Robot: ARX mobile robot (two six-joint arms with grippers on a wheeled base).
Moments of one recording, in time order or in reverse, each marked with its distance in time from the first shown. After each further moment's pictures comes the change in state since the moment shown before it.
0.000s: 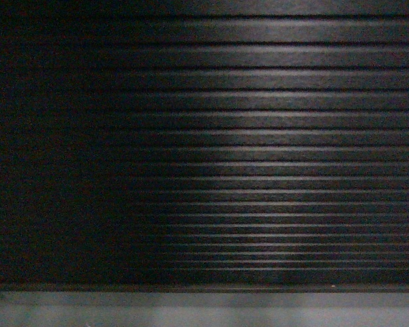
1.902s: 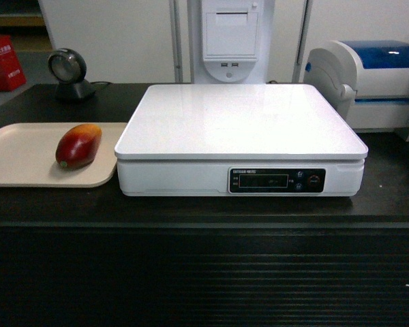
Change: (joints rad) left arm 0.000 0.000 0.000 0.002 0.000 0.010; right arm 0.000 0.000 0.000 0.003 0.000 0.000
